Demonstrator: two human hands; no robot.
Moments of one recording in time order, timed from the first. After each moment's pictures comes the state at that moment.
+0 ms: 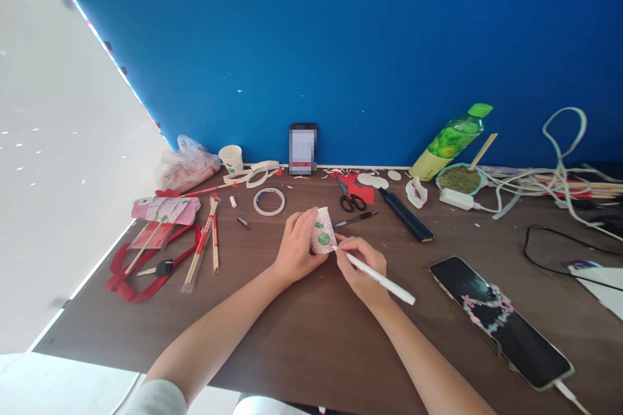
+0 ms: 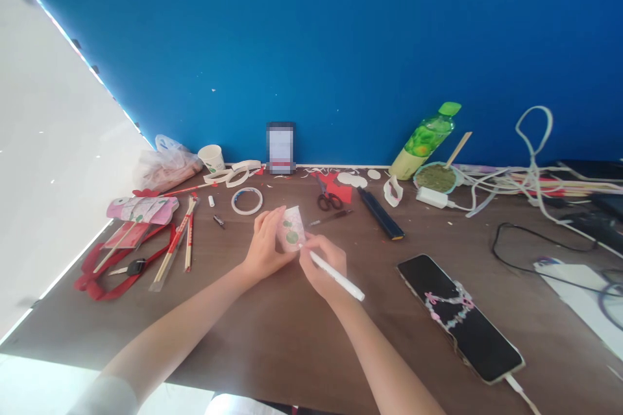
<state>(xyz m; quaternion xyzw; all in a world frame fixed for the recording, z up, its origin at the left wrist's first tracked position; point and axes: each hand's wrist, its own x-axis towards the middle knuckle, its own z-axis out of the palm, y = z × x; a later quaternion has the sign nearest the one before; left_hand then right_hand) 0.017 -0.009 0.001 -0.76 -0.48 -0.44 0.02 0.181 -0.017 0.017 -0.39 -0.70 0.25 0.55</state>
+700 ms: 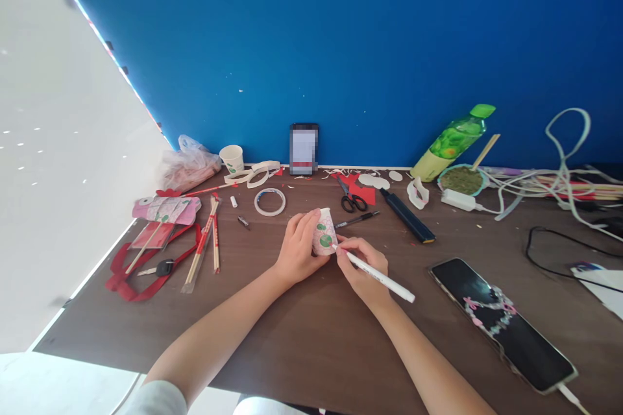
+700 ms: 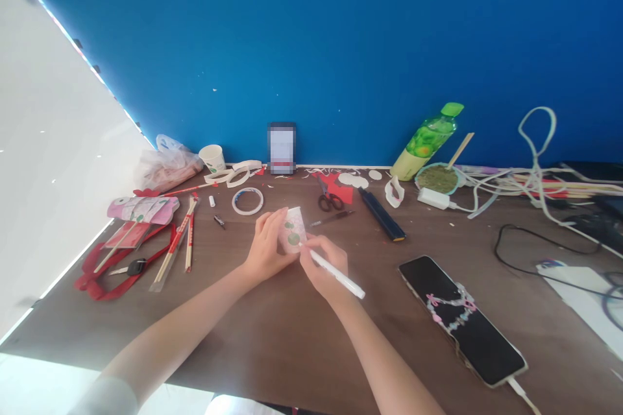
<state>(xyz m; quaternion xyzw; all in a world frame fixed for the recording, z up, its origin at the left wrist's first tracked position) 0.018 -0.009 0.000 -0.77 -0.46 -0.44 0.05 0.181 -0.018 0.016 -0.43 -0.70 0.24 0.53</state>
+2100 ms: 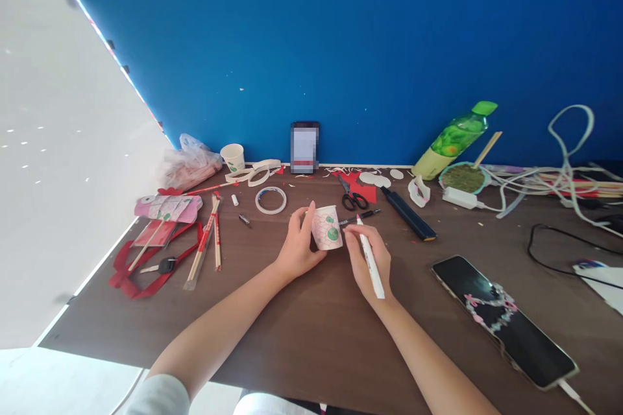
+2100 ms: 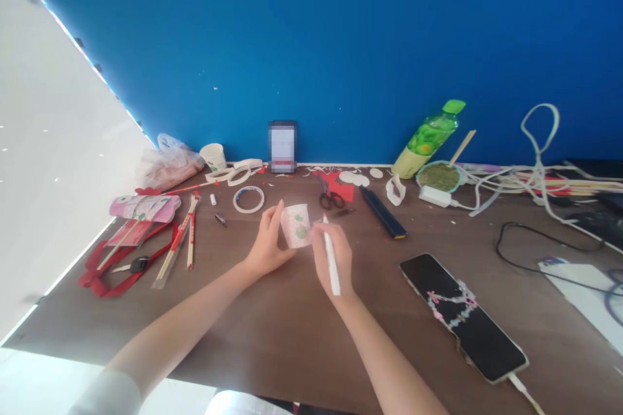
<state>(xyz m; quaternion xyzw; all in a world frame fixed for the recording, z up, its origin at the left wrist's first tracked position) 0.015 -0.008 -0.005 -0.74 -0.50 -0.42 -0.14 0.180 -0.011 0.015 -0.48 -0.64 0.22 0.56</state>
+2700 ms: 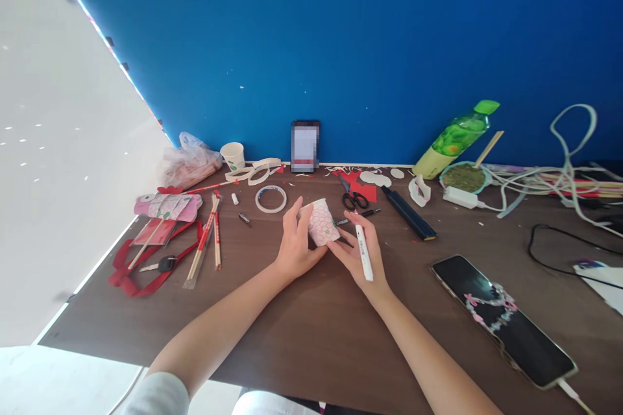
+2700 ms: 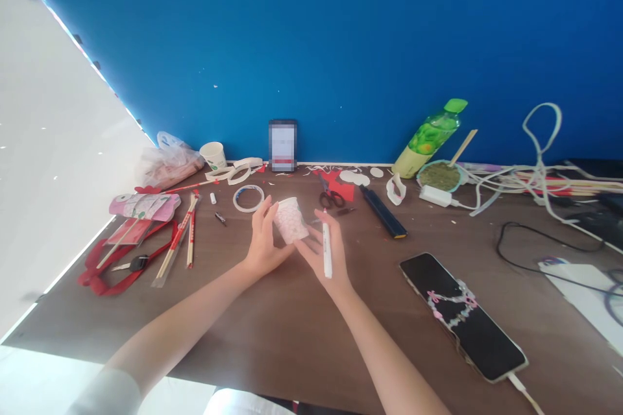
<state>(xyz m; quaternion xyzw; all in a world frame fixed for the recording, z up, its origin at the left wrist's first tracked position) 0.015 -0.011 -0.004 -0.73 -0.48 -0.49 0.00 0.176 -0.009 0.007 -0.41 -0.55 0.49 0.54</state>
